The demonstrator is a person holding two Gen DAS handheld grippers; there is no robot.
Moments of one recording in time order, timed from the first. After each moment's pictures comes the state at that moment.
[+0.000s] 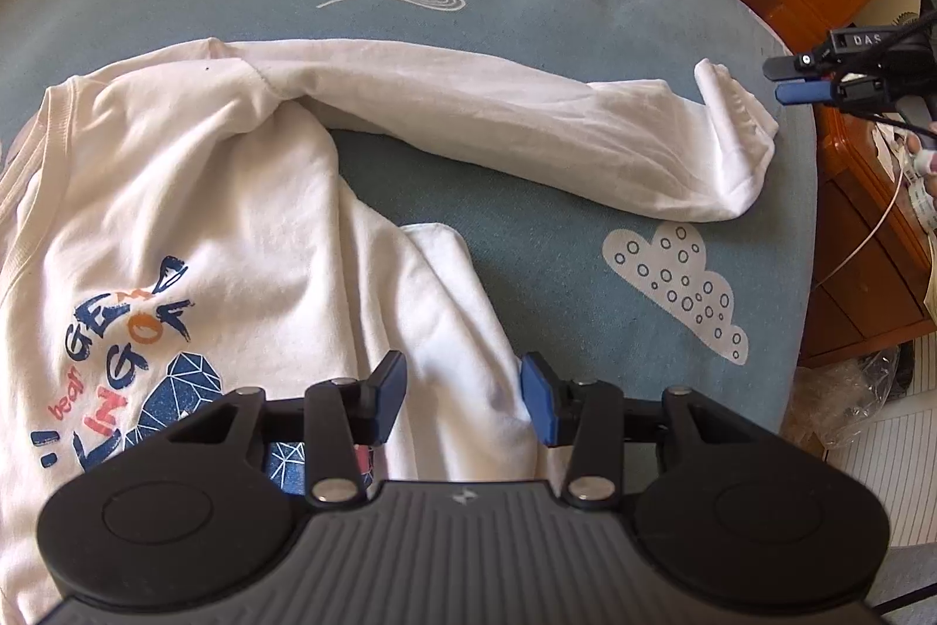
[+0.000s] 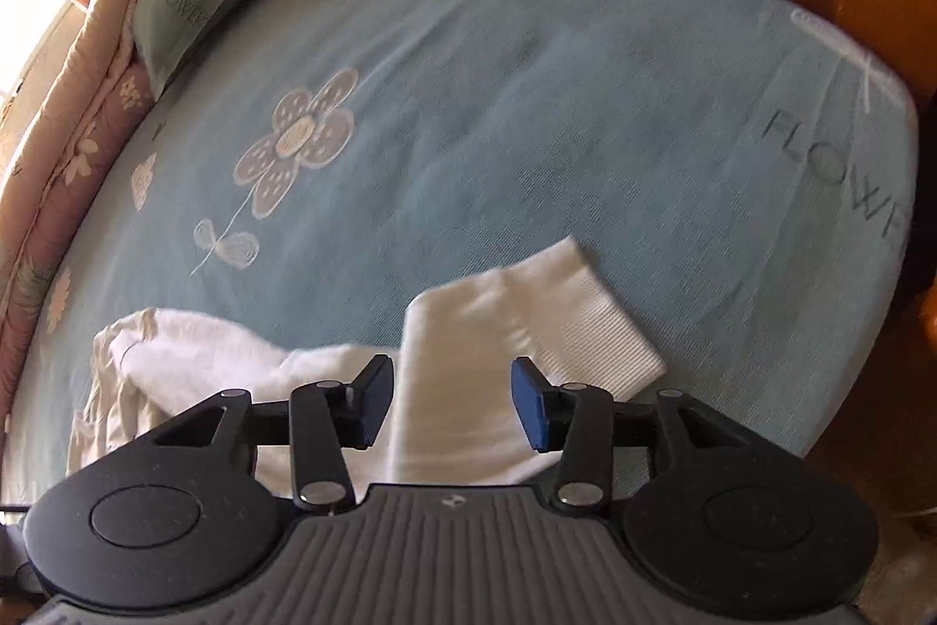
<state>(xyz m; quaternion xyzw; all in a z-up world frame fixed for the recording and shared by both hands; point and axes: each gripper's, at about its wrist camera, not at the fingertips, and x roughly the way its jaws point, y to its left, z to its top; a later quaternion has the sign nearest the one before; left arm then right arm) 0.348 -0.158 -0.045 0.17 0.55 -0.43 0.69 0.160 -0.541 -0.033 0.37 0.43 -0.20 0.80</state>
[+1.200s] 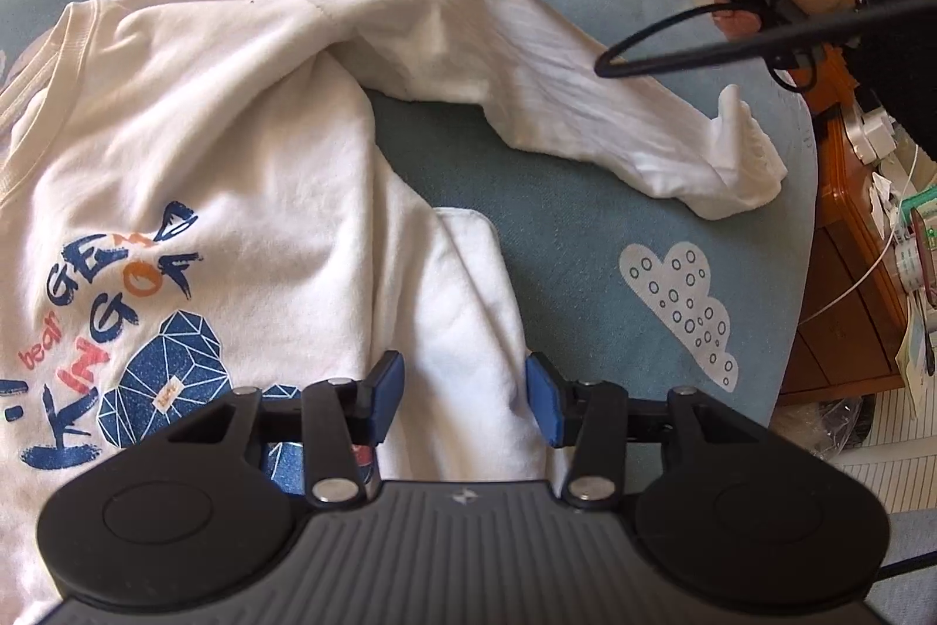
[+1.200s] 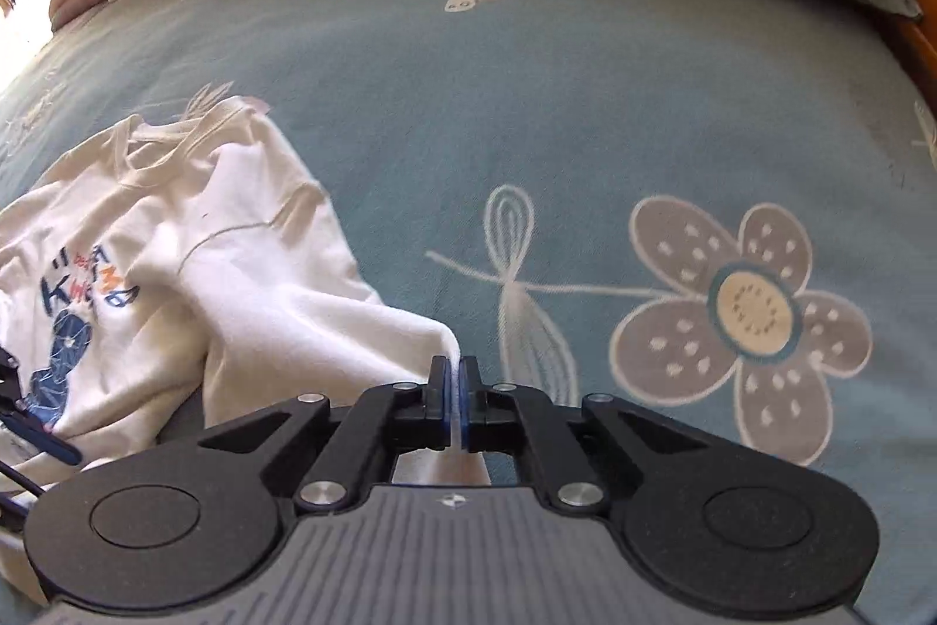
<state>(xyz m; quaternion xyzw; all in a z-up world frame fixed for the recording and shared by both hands) 0.359 -0.149 -0.054 0.10 0.59 -0.41 0.69 0.423 -0.407 -0.060 -0.02 0.51 0.14 0.85</state>
